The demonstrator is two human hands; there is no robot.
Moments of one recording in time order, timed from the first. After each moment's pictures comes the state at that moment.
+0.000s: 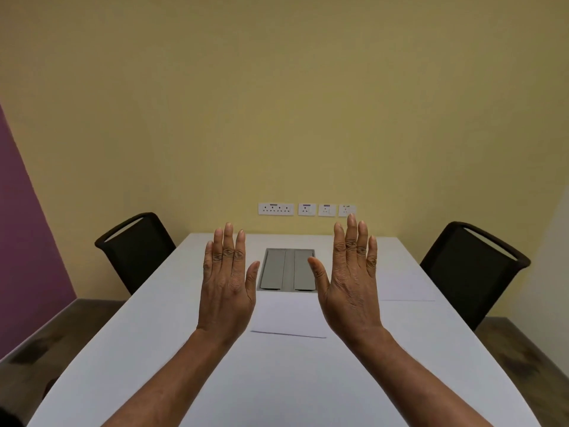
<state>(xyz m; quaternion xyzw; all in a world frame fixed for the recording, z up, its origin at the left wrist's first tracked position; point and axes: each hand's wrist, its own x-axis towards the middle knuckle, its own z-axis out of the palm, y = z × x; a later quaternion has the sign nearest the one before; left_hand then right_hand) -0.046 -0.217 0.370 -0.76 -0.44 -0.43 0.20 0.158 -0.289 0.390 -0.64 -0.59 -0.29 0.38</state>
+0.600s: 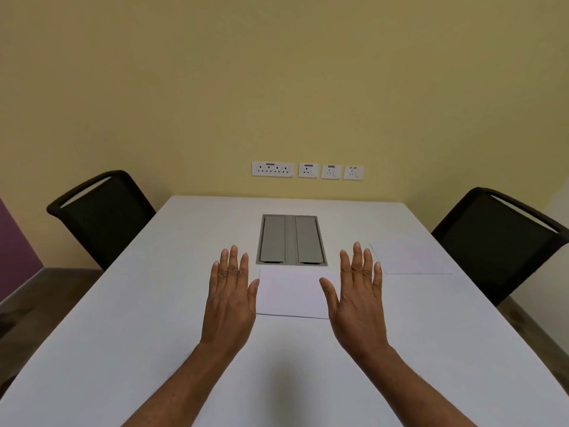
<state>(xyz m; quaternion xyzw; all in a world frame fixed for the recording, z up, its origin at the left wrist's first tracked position) -0.067 -0.065 0.207 -0.82 -0.48 -0.31 0.06 0.155 -0.159 0.230 -0.75 -0.58 -0.17 0.27</state>
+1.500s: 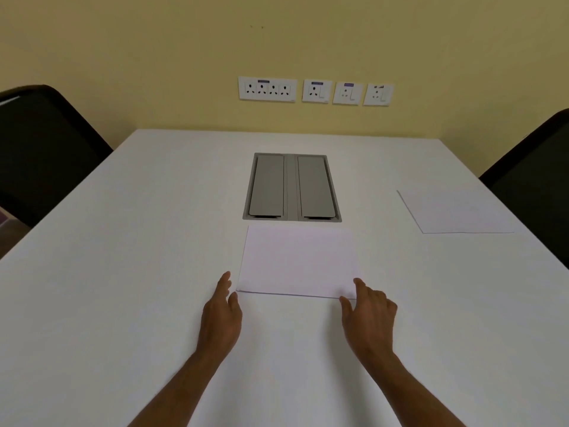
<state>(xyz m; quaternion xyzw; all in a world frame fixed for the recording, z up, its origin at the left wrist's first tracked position) -0.003 0.046 -0.009 -0.62 -0.62 -0.31 -0.36 0.240 -0.037 -0.022 -0.87 -0.46 0.03 0.17</state>
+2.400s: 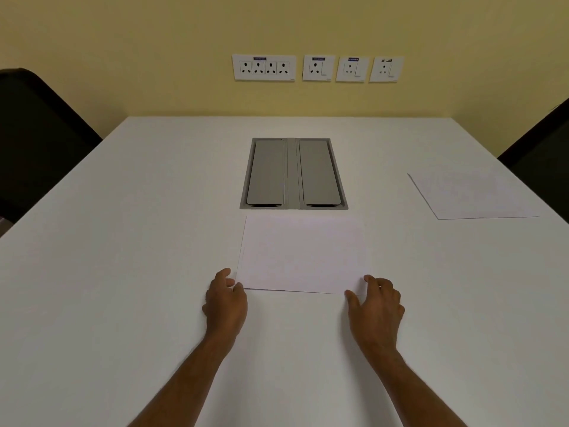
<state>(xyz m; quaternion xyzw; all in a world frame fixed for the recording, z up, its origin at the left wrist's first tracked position) 0.026 0.081 -0.037 -0.52 -0.70 -0.30 -0.39 0.253 -0.014 -0.070 -0.89 -0.37 0.06 0.25</state>
